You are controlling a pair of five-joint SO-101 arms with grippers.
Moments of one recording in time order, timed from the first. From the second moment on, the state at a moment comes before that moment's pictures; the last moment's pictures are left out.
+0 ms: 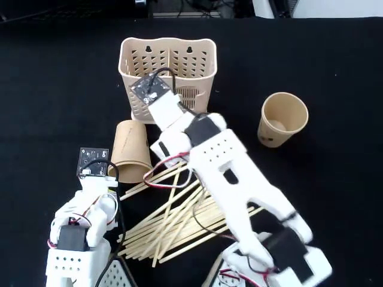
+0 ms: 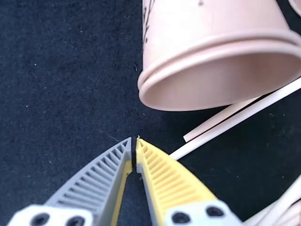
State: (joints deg) left arm -0.9 -104.0 96.5 71.2 0.0; right arm -32.6 -12.9 23.3 66.4 10.8
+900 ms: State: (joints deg) left arm -0.9 -104.0 96.5 71.2 0.0; right arm -35.3 -16.7 27.0 65.1 11.5
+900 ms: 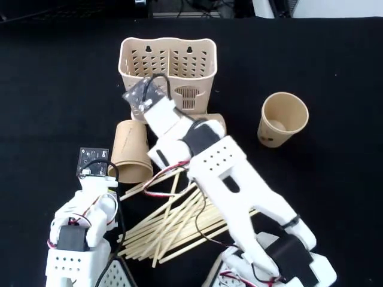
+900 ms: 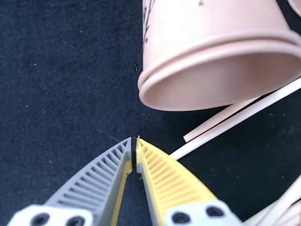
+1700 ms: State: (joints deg) left arm -0.9 -104.0 96.5 71.2 0.0; right arm -19.8 -10.8 31.0 71.5 18.3
